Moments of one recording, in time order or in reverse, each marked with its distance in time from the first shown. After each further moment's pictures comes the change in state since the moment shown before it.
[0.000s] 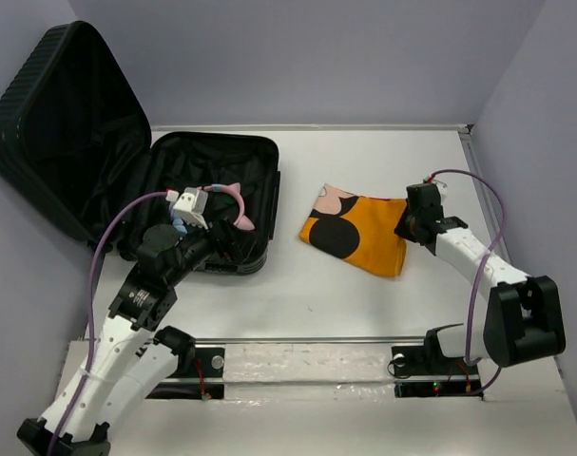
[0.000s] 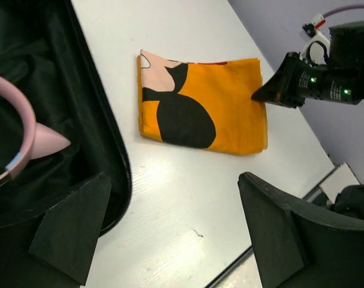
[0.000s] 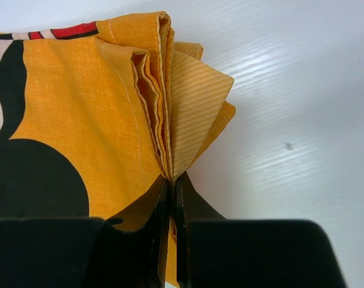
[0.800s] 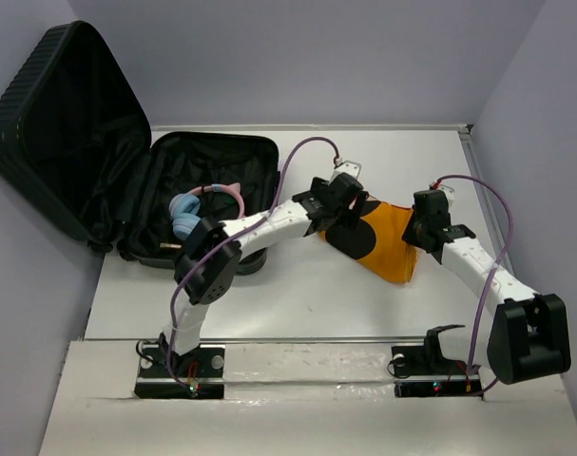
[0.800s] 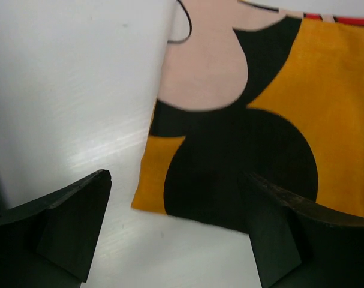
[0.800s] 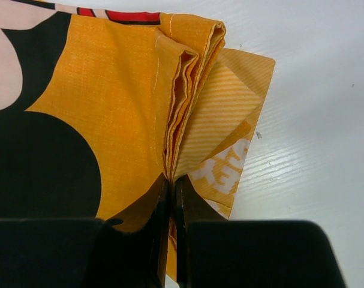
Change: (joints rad) left arm -0.500 1.383 0.891 -0.068 -0.588 0.059; right arm -0.023 -0.105 -0.056 -0.045 0.045 -0.066
